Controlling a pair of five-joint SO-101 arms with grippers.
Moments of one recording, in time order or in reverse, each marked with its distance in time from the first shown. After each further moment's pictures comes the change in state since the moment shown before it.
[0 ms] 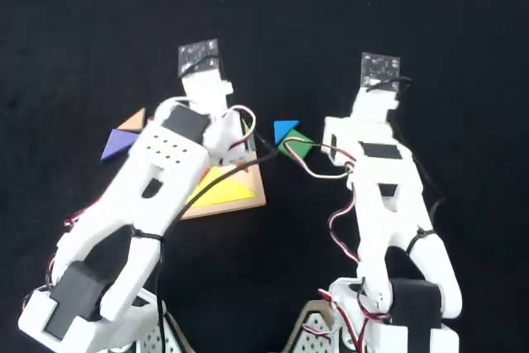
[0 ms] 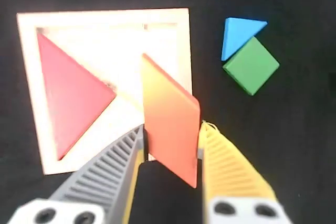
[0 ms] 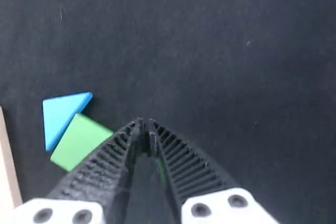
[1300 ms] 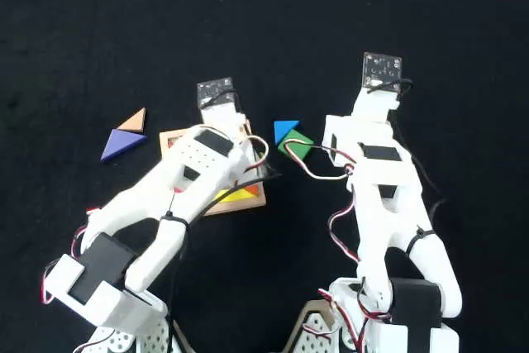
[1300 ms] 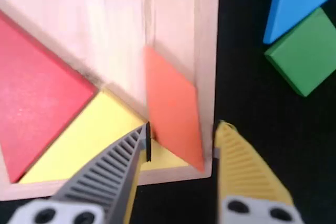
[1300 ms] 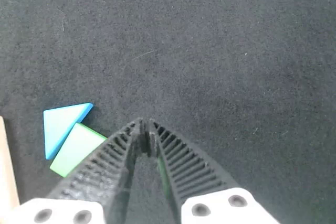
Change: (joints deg) left arm 3.4 11.8 11.4 -17.1 4.0; right arm 0.1 0.0 1.1 -2.9 0.0
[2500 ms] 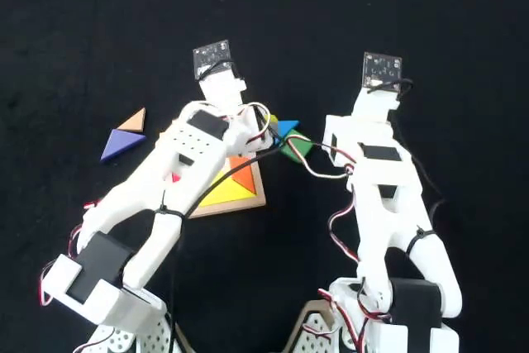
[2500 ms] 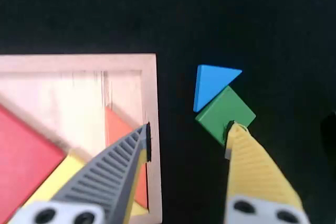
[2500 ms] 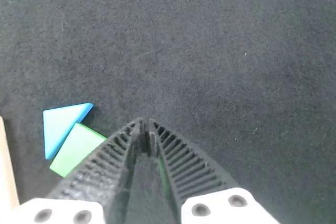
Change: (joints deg) left arm -2.2 0.0 -8.4 -5.7 -0.4; right arm 0.0 0.0 0.0 0.0 0.0
